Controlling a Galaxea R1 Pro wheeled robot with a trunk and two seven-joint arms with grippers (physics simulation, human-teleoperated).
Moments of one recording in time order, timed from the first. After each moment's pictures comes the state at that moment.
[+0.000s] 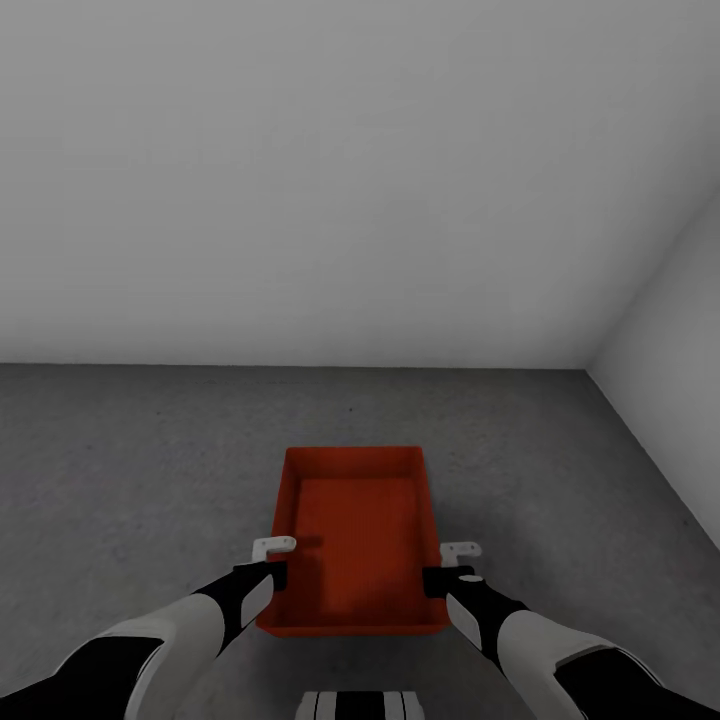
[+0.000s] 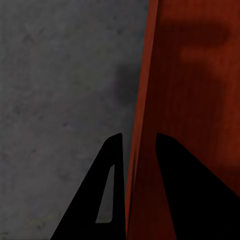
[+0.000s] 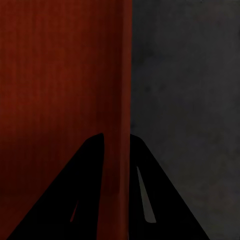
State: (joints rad) left arm -0.84 -0.11 0.00 -0.02 0.10 0.12 0.24; right arm -0.80 0.10 0.23 -0.04 -0.20 0.02 -0.10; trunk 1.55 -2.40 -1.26
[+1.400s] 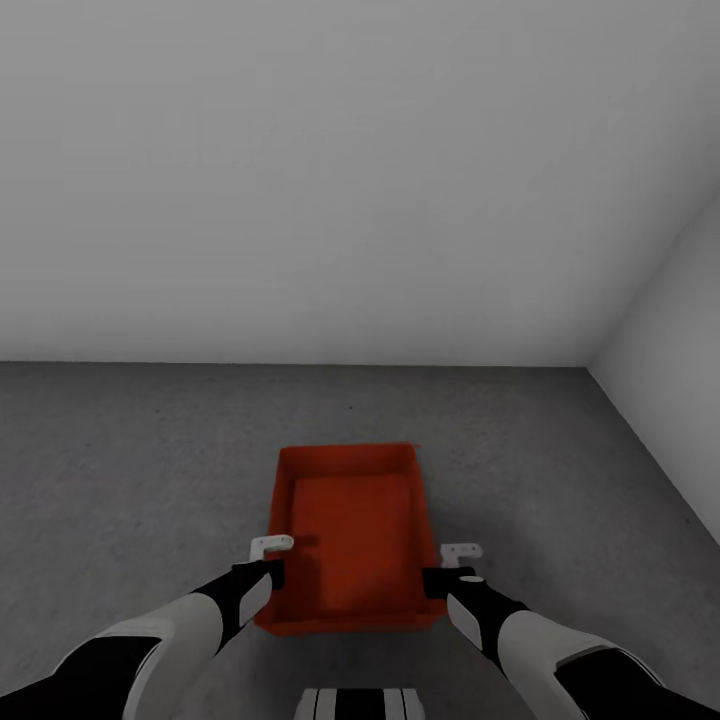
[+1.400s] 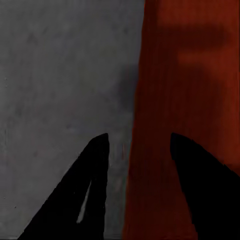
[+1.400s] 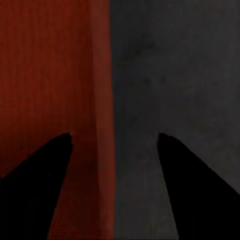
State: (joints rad) left arm -0.84 -0.10 0.02 -0.03 0.09 0.11 0.24; right arm -0.79 0.10 0.22 -0.04 -0.21 0.02 -0.10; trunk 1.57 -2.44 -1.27
